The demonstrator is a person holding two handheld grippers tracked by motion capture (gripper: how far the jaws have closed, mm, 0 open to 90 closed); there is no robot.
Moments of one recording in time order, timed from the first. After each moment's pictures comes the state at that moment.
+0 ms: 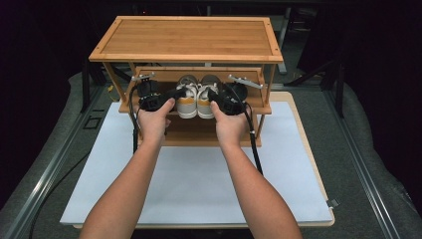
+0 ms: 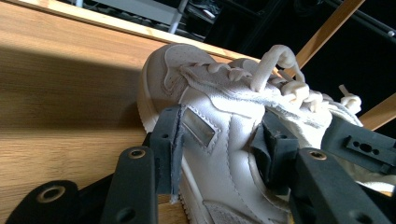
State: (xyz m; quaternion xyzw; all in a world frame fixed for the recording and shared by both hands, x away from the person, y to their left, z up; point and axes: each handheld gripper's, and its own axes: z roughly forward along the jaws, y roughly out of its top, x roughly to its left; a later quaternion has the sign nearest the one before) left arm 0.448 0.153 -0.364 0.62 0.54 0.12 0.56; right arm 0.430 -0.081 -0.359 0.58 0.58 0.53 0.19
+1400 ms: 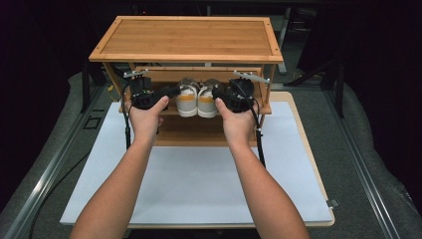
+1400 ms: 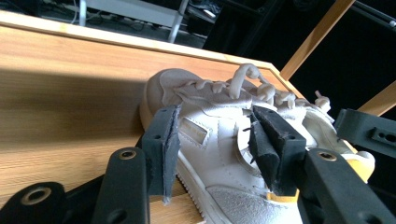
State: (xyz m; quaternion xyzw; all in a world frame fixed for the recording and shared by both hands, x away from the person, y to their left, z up) left arm 0.437 0.168 -0.345 0.63 0.52 0.14 0.55; right arm 0.420 -0.096 -0.339 0.57 0.61 0.51 0.21
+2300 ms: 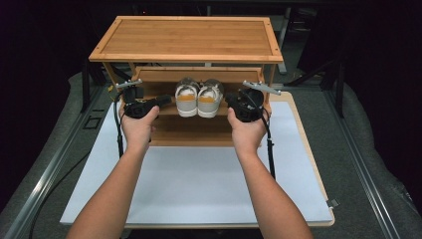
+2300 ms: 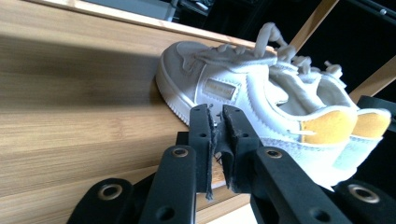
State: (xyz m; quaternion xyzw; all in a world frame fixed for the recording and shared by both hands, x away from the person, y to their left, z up) left arm 0.430 0.188 -0.370 0.65 0.51 0.12 0.55; right arm 0.405 -0.119 -0.357 0.55 0.61 0.52 0.22
